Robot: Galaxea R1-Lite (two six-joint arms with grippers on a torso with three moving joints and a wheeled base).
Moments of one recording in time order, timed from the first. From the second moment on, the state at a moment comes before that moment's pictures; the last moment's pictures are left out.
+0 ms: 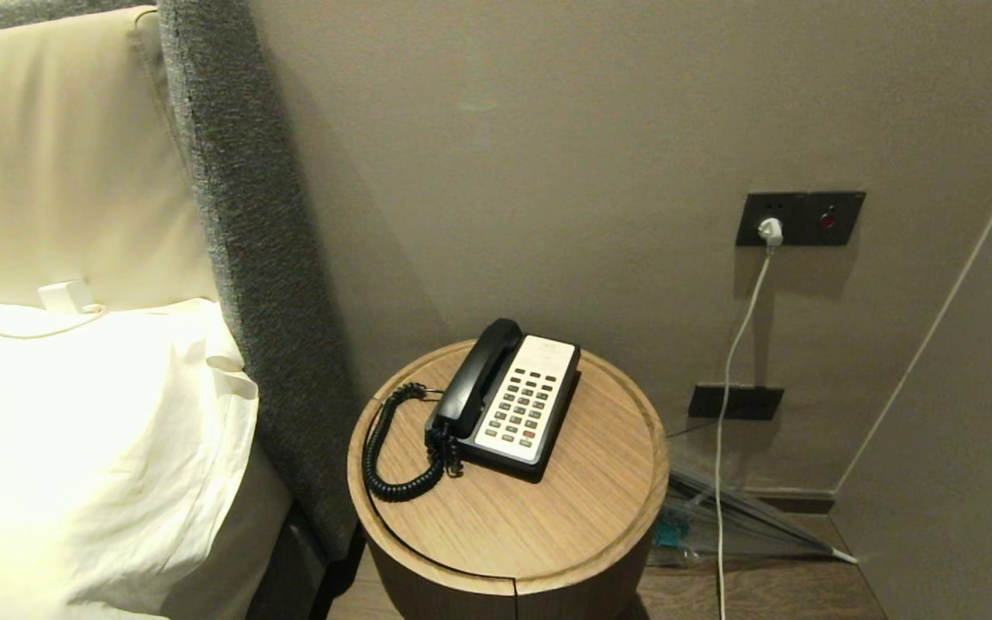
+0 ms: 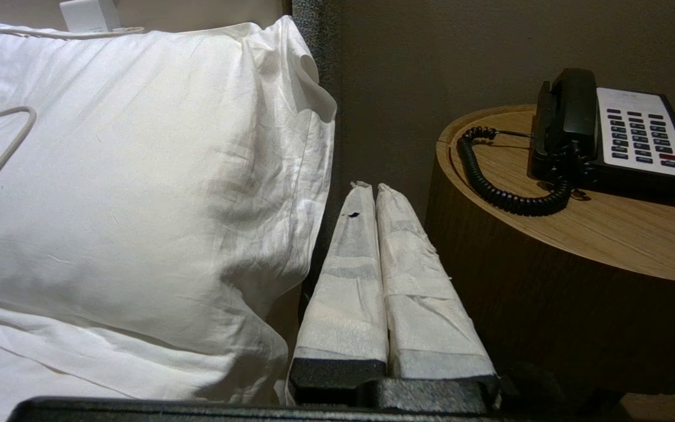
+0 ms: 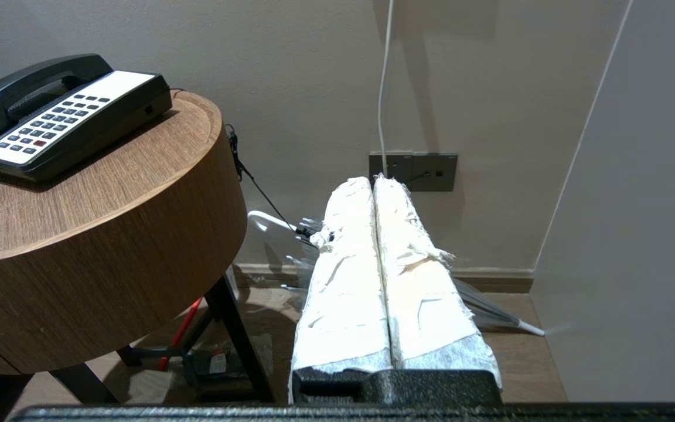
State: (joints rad) left arm 0.00 0.00 0.00 -0.09 0.00 0.00; right arm -0.01 0.00 0.00 -0.05 0.00 0.01
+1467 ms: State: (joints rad) left arm 0.00 0.00 0.00 -0.09 0.00 -0.01; right arm -0.01 0.00 0.00 -0.05 0.00 0.01
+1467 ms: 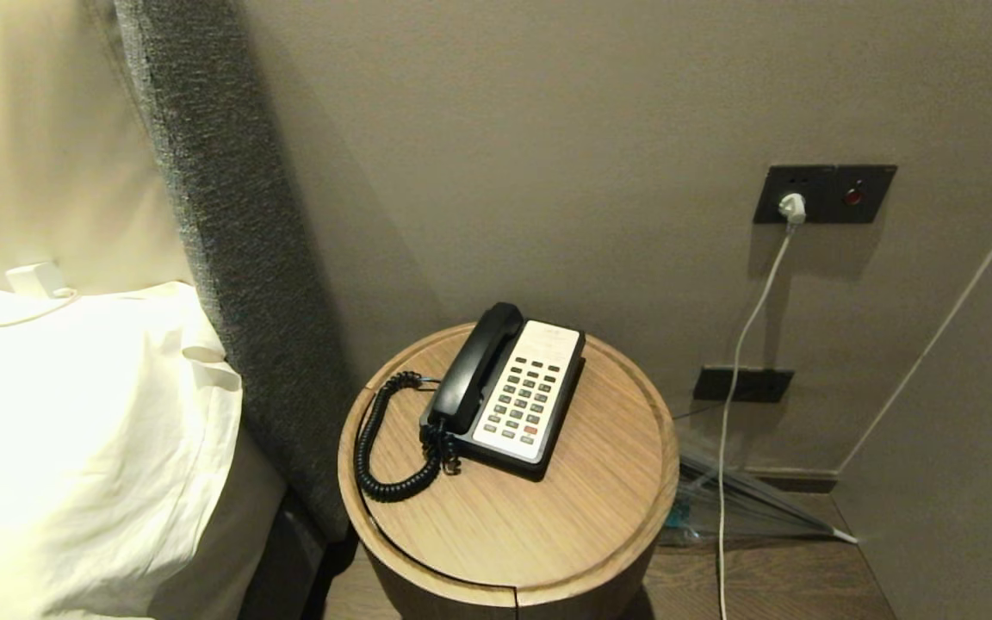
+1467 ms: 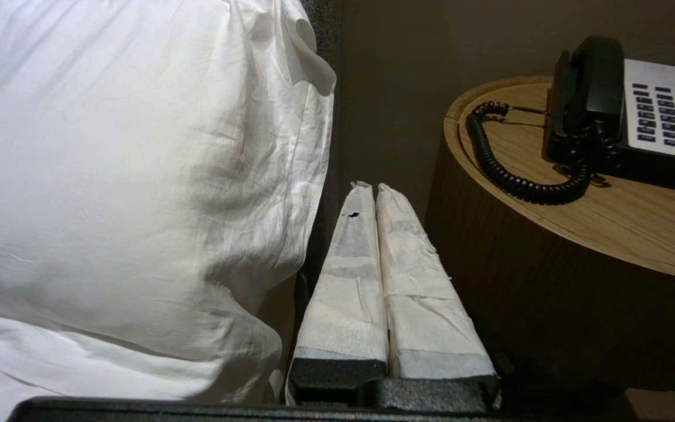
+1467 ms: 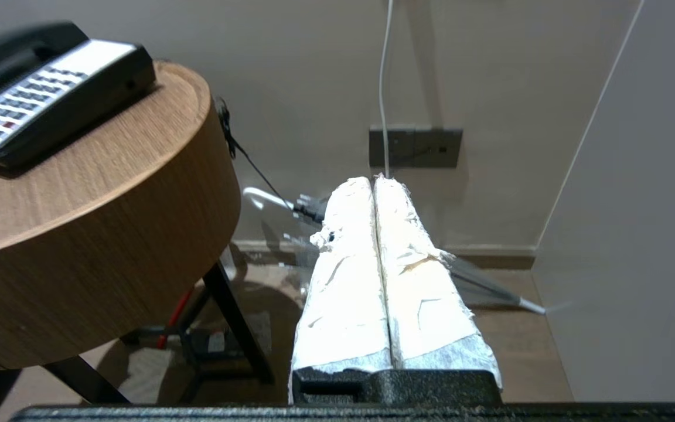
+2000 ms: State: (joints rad) left arm 0.00 0.00 0.00 -0.09 0.01 -0.01; right arm -0.01 0.00 0.00 -0.05 0.00 0.01
